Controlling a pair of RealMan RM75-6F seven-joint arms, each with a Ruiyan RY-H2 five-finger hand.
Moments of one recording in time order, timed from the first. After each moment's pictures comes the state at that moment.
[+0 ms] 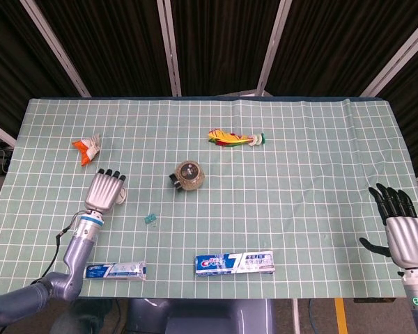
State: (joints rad) left arm -0.59 -1.69 -0.17 -1.15 1.25 1.12 0.55; right arm 0.14 -1.08 0.09 -1.59 -1.49 1.44 0.01
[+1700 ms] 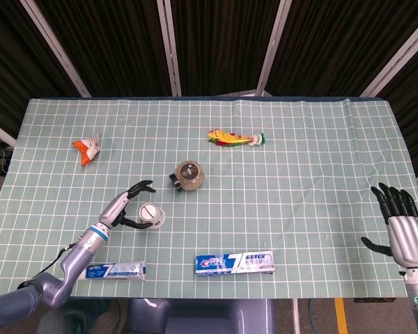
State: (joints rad) left arm -0.59 -1.66 -0.05 -1.08 1.53 1.01 -0.90; right arm 0.14 -1.08 0.09 -1.59 -1.48 1.43 0.02
